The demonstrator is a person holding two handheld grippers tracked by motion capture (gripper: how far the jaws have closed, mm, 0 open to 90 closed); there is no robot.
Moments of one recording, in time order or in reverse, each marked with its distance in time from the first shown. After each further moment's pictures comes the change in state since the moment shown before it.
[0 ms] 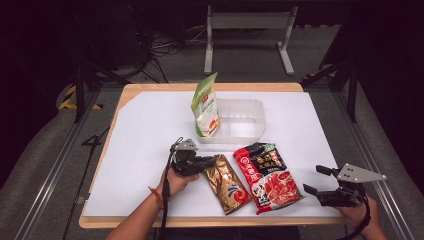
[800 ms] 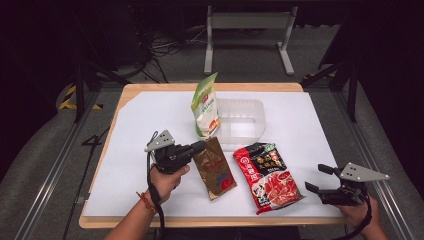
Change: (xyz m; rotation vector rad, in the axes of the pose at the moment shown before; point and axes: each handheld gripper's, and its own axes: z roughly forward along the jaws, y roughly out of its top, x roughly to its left) left arm -0.031 0.026 -0.066 -0.337 0.045 -0.016; right arm -0.005 -0.002 -0.001 -0.014 -0.008 0.026
